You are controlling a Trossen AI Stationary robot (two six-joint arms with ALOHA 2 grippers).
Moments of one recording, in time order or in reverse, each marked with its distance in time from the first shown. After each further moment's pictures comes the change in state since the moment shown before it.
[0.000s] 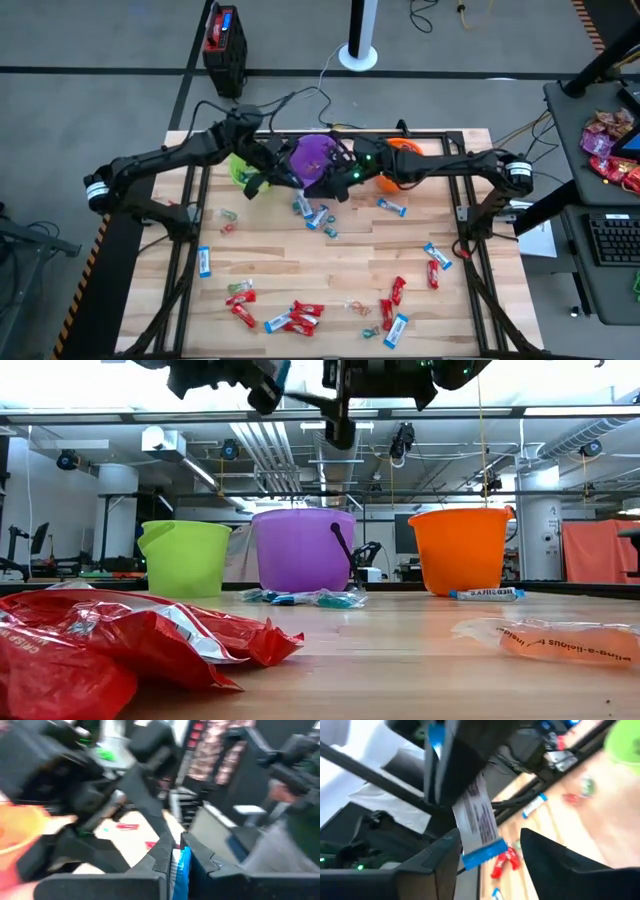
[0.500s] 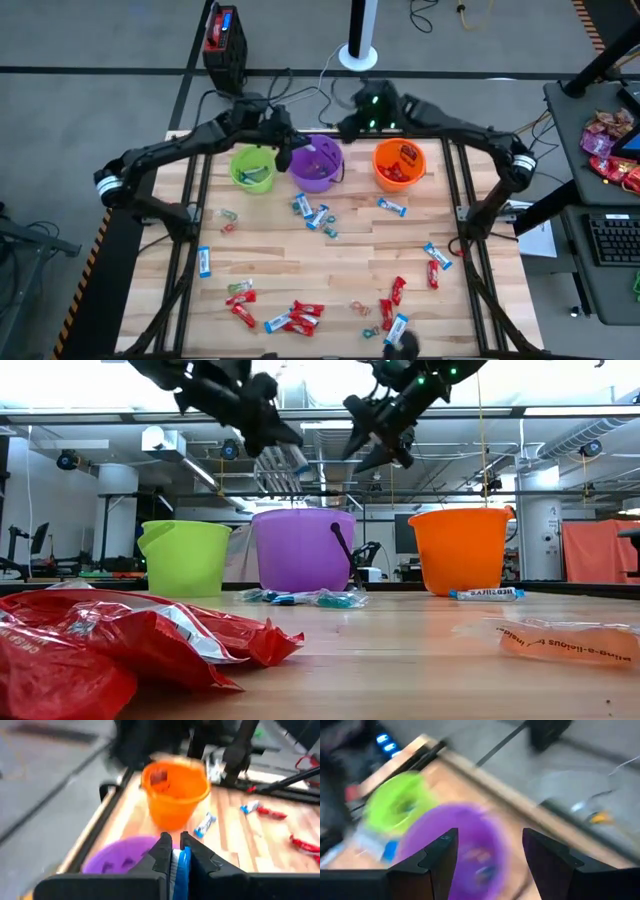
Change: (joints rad) left arm 0.124 0.117 0.043 -0.053 -0.574 0.055; right arm -0.345 -0.002 0.279 -0.698 0.508 -0.502
